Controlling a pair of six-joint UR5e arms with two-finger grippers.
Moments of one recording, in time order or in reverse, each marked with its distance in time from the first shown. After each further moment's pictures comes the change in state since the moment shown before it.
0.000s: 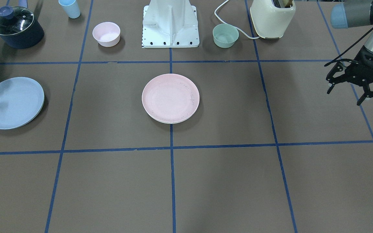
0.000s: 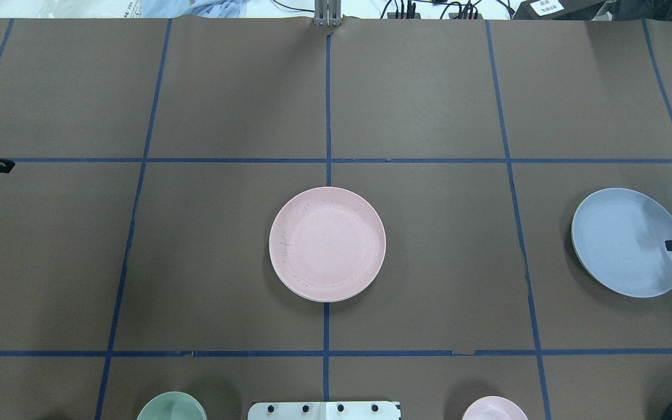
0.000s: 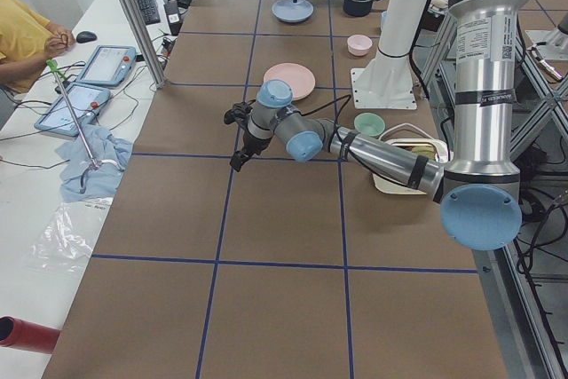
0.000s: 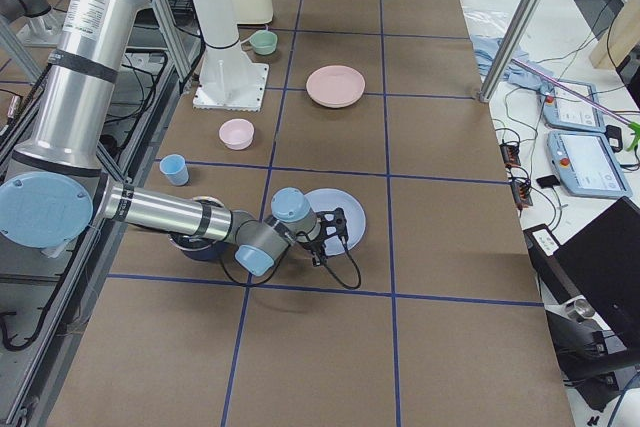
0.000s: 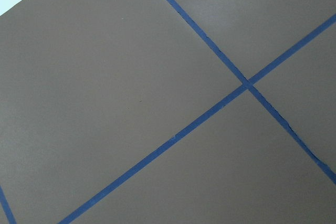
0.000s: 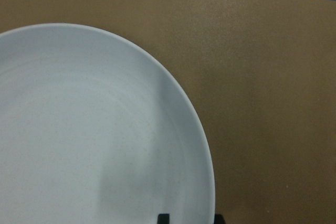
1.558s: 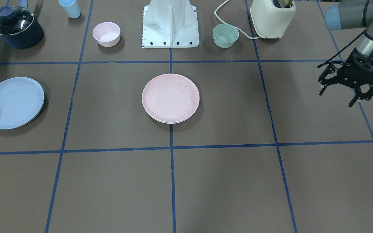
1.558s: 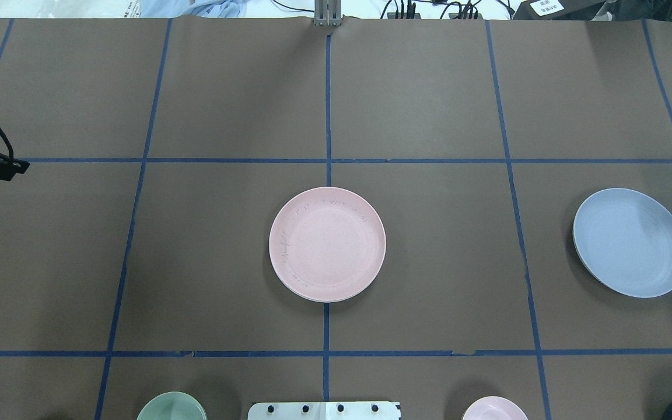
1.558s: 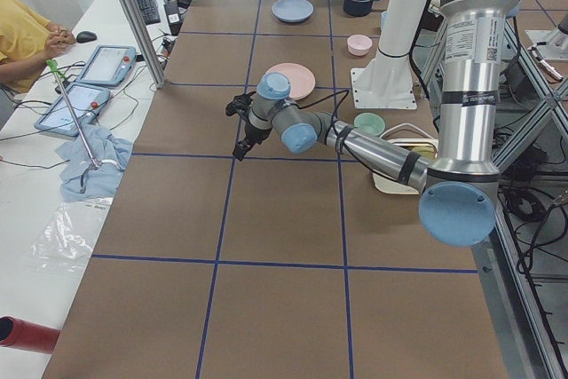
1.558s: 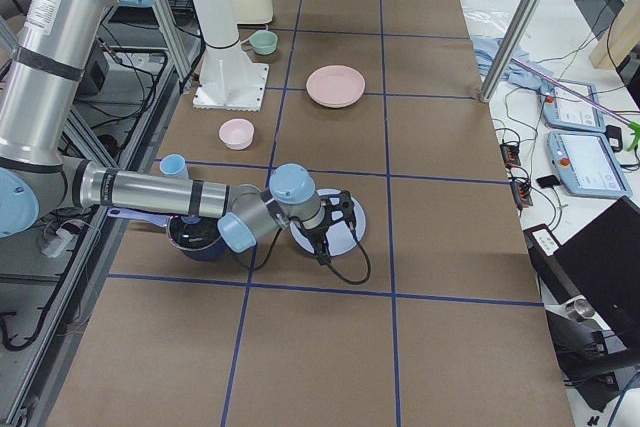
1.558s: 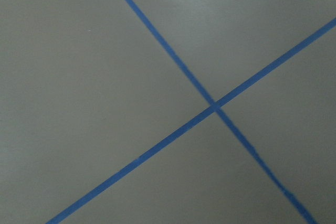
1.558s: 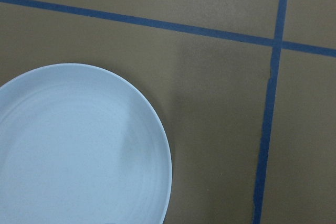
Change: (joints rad) left arm 0.016 -0.014 0.003 0.001 0.004 -0.015; right arm 0.193 -0.059 0.115 -0.133 0.120 -0.151
